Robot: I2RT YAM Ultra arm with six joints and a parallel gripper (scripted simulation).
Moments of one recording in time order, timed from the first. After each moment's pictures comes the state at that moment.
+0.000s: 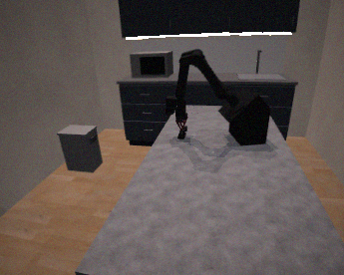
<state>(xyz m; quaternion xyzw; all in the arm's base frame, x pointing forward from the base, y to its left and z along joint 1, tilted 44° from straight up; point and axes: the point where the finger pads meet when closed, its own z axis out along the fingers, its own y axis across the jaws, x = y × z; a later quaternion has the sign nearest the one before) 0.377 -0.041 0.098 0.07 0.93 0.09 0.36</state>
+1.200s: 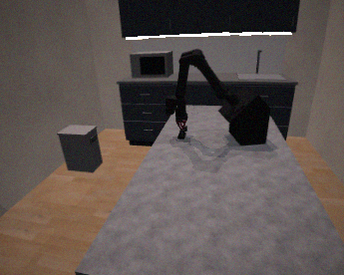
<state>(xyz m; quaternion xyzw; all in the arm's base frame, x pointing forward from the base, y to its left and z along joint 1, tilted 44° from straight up) 0.377 -0.041 0.097 0.07 0.93 0.09 0.36</state>
